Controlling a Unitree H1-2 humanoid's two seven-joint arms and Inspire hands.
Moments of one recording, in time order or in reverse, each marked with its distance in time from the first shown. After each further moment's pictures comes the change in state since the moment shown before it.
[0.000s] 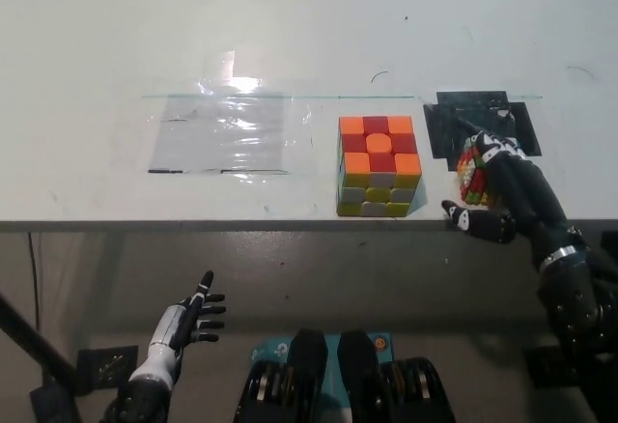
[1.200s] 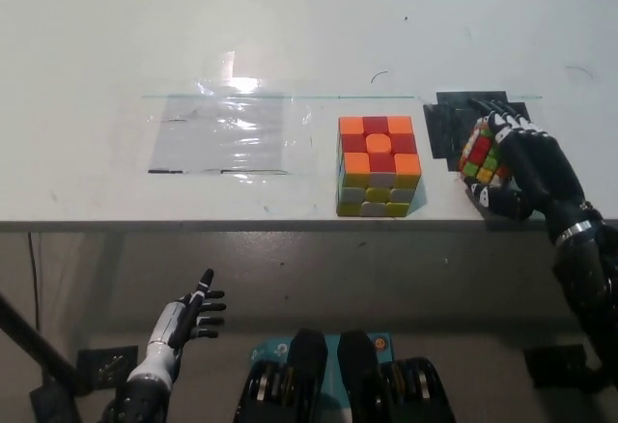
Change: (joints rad) left_arm 0.019 0.001 0.000 -0.054 0.003 0.010 -0.002; right_arm -0.097 -0.047 0.018 0.235 -0.107 -0.166 -0.069
